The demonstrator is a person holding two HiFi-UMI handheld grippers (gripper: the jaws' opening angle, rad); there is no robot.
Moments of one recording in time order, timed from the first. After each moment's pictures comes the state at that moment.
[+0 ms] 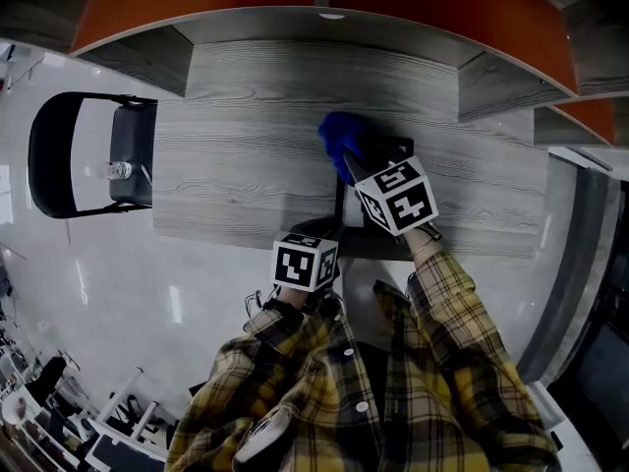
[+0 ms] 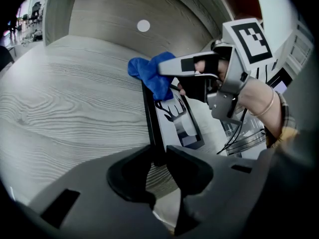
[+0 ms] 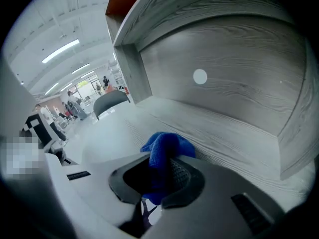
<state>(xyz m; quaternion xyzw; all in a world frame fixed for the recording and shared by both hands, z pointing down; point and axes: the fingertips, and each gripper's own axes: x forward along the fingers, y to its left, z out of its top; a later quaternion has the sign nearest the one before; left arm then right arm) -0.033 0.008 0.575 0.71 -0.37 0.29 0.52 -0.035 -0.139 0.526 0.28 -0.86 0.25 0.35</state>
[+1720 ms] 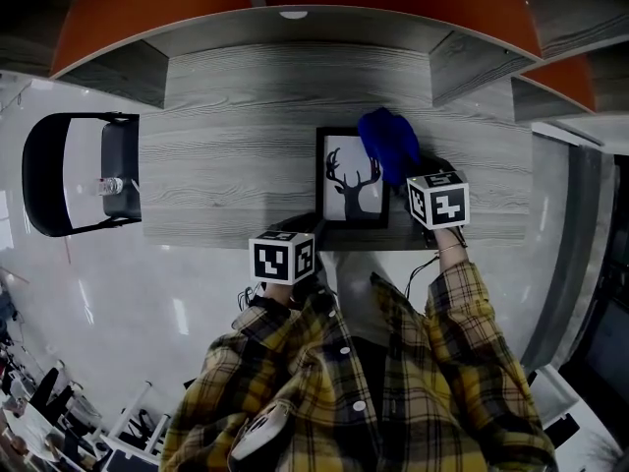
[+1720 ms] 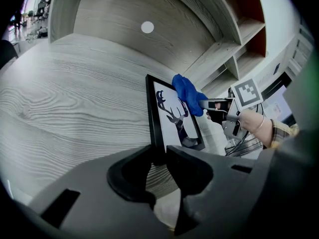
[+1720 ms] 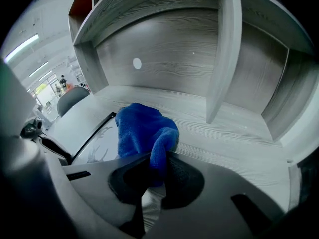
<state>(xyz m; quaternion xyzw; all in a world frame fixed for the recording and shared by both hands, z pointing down) -0.034 0.006 0.575 0.70 -0.38 0.28 0.53 0.141 -0.124 0.560 0.45 -0.74 0.30 0.39</state>
